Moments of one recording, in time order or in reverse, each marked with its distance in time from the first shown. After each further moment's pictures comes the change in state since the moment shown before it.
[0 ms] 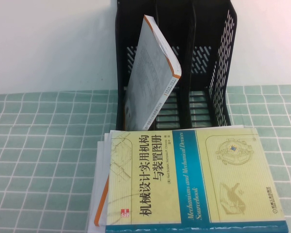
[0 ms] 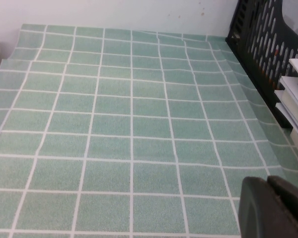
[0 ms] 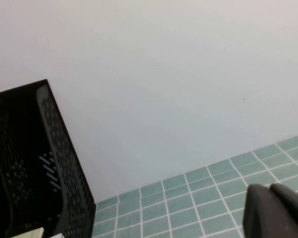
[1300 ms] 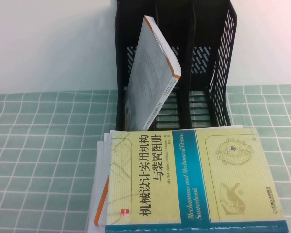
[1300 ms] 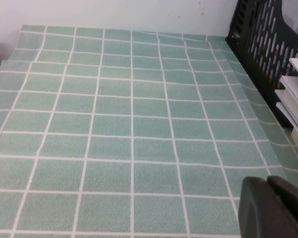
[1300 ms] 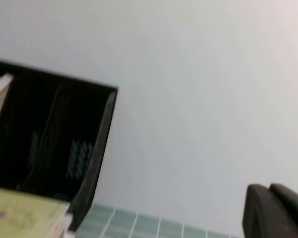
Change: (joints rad) right arm -0.010 0.000 -0.079 -1.050 0.181 0.577; left arm 0.000 0.000 0.000 0.002 0.000 0.002
